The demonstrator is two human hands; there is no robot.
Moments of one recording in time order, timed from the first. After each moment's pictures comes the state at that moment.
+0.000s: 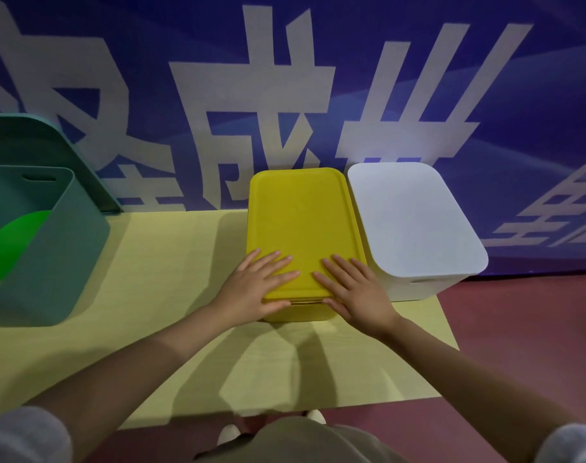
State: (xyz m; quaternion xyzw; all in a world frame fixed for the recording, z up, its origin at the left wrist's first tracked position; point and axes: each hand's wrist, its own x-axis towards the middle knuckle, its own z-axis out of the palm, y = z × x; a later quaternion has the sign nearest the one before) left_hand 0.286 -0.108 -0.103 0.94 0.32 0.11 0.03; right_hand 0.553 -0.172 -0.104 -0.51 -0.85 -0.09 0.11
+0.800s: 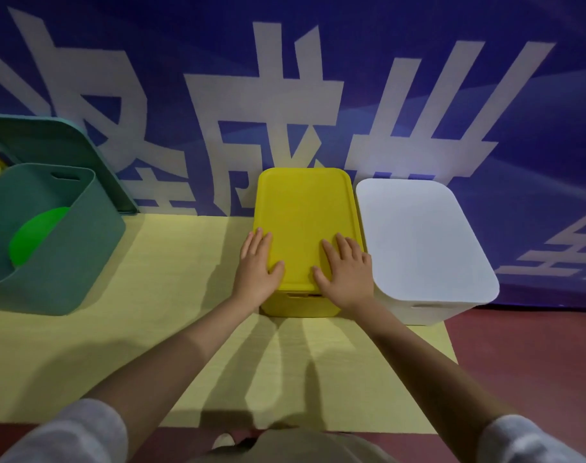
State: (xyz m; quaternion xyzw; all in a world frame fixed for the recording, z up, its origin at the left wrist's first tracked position) left_hand 0.338 -0.084 -0.092 0.72 0.61 0.24 0.23; right_hand 0.537 -0.109 -0.088 -0.69 -0.71 0.05 0.10
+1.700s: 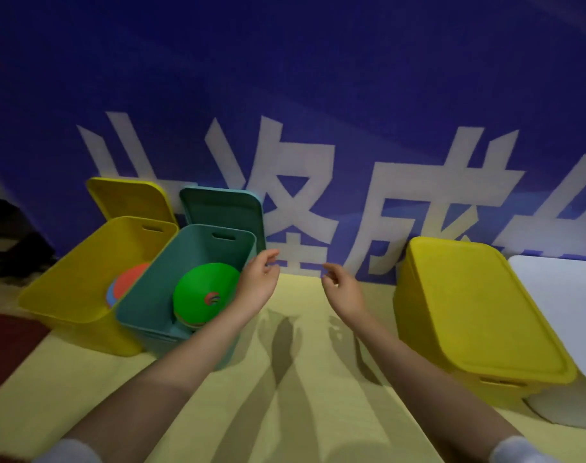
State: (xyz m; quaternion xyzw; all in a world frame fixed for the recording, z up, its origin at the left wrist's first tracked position) left_hand 0.000 -0.006 -0.013 0.58 0.63 0.41 0.32; right_hand 0.185 -0.012 -0.036 -0.63 -0.61 0.30 0.37
